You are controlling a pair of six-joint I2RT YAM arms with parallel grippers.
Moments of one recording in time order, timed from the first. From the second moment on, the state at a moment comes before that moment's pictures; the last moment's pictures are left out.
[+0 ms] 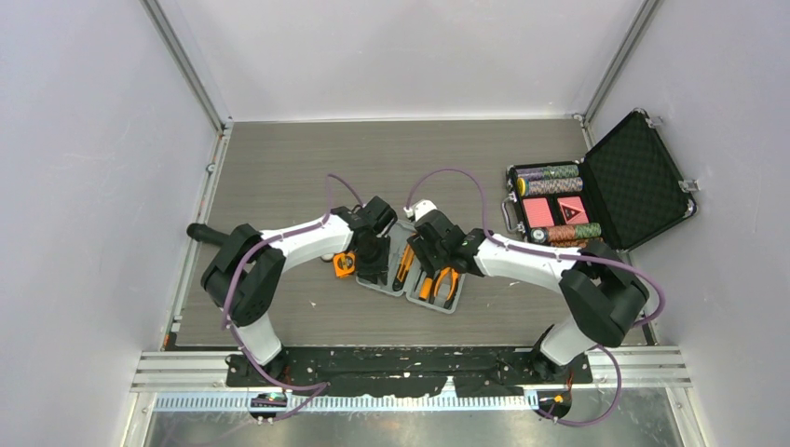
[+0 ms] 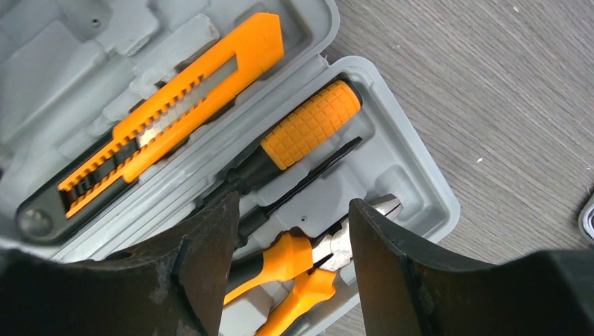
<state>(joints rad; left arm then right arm) -0.72 1.73 1.08 -0.65 0.11 -0.65 0.83 1.56 0.87 -0.26 0.31 0.12</state>
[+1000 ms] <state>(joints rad) -0.66 1.57 1.11 -0.66 0.07 -0.63 0.86 1.54 0.90 -0.33 -0.07 -0.08</state>
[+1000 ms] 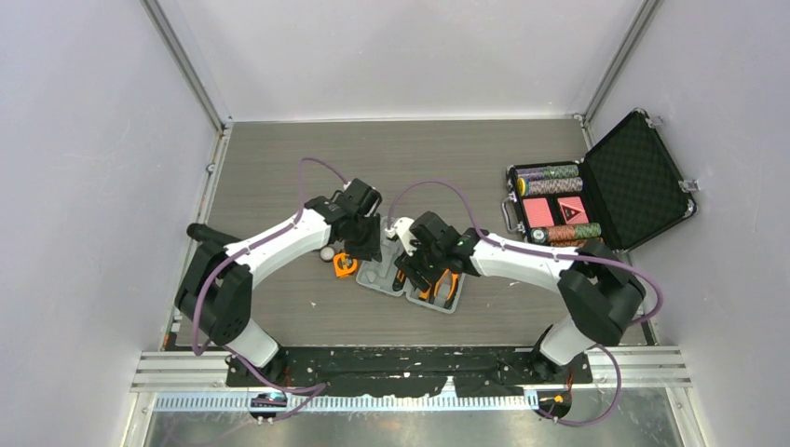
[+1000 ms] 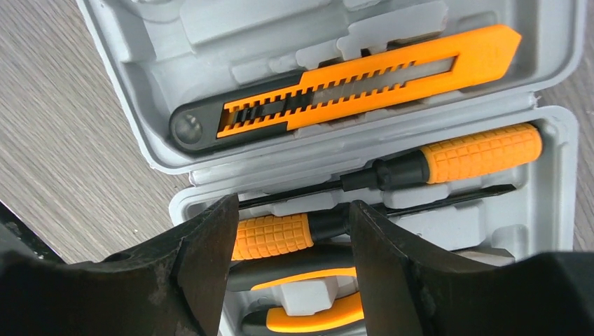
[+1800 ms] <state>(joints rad) -0.63 1.57 1.09 -0.66 0.07 -0.59 0.86 1.71 1.11 -0.58 -0.08 -0.24</state>
